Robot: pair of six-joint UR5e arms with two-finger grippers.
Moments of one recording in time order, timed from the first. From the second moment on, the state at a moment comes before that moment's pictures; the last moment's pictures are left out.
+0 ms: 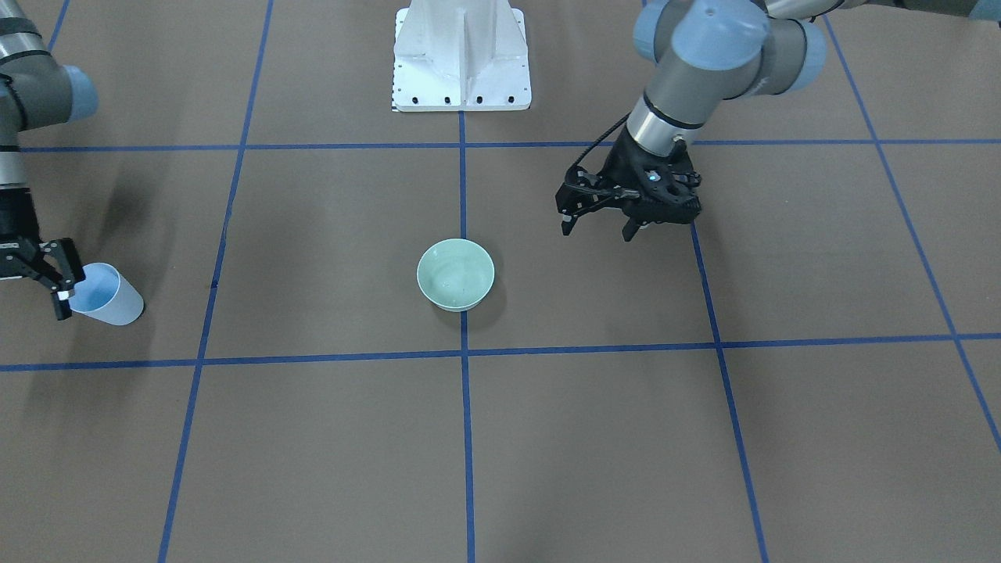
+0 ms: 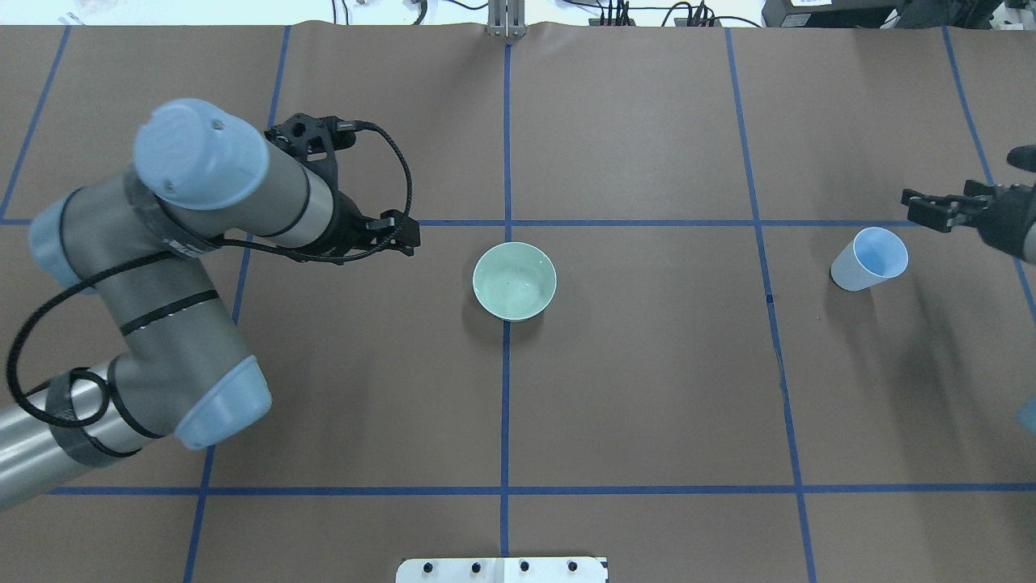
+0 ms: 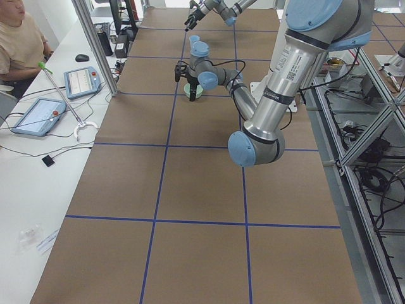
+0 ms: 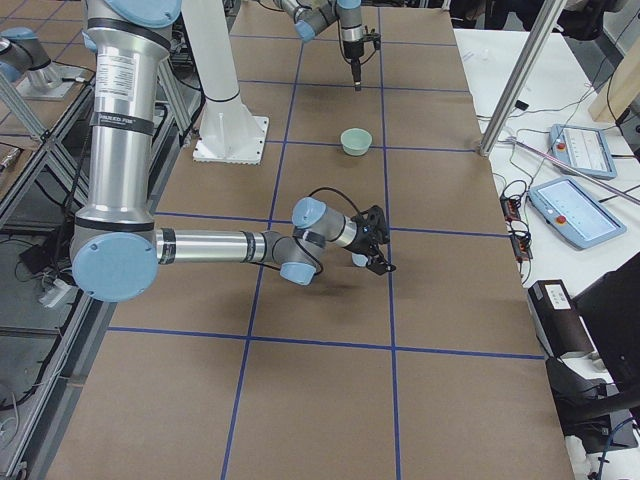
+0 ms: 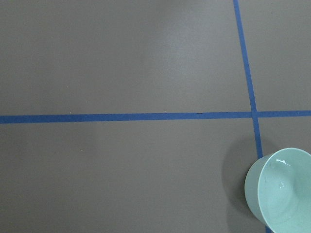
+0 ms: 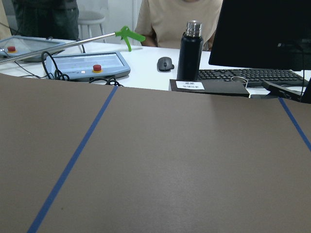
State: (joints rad) left arm -0.63 -2.12 -1.83 -1.71 -1.89 -1.27; right arm 1.01 -1.68 1.57 -0.37 1.69 0.80
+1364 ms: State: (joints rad) left arm -0.53 -2.37 -1.47 -1.71 -1.81 -1.34; right arm 1.59 -1.47 1.57 -1.60 2.28 -0.31
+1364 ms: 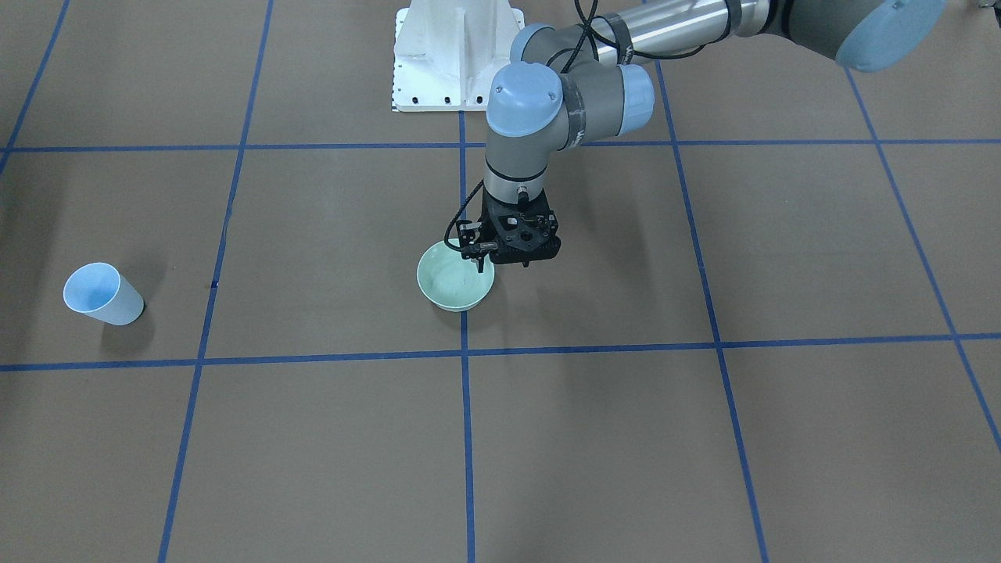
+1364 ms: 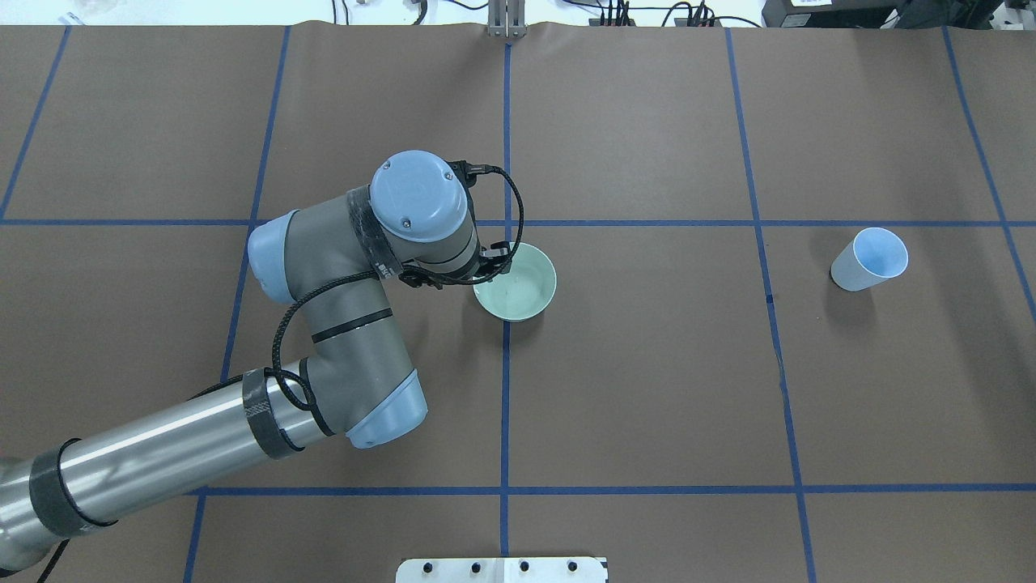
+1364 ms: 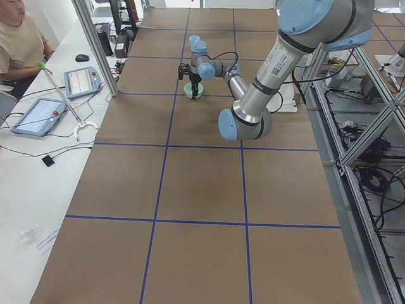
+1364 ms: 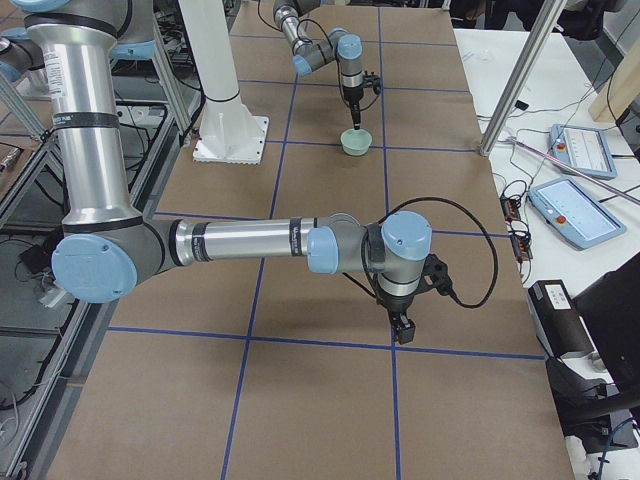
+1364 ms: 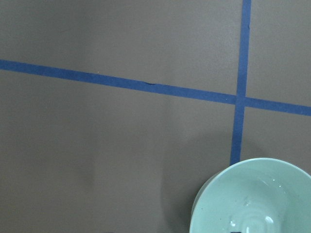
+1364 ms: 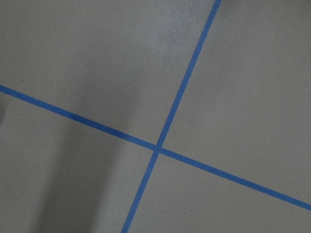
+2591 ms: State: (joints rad) left arm -0.54 -2.41 -1.46 -1.76 -1.83 -1.20; right arm 1.59 -1.49 1.56 -1.59 2.27 -0.32
